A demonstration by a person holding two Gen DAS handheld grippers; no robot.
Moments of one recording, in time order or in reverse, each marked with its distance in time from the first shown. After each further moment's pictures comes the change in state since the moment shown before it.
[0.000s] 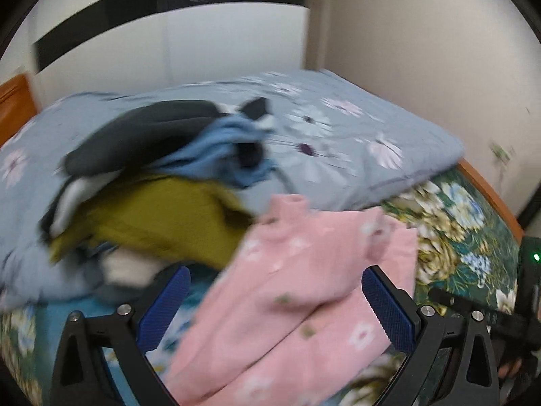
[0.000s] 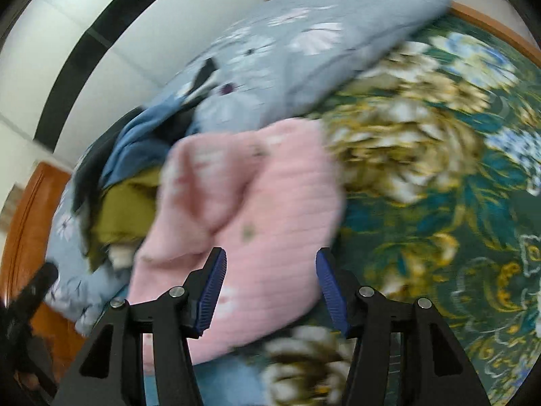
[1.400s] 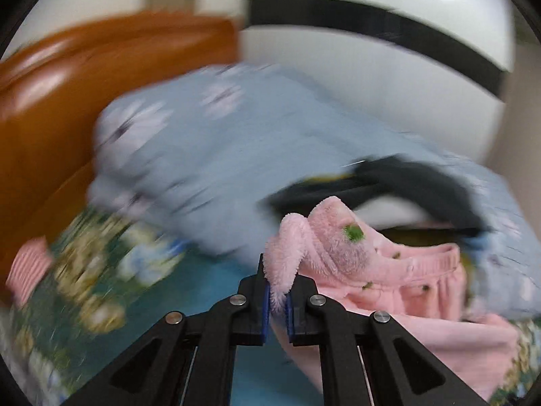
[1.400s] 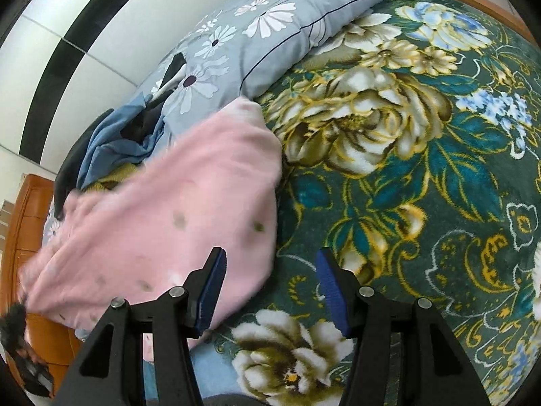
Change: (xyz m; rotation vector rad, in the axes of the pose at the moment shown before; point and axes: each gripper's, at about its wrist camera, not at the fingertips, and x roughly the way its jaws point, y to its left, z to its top) left arm -0.150 0.316 -0.111 -0.657 -0.128 0.587; right arm 0.006 -0.025 -0.015 0.045 0.063 -0.029
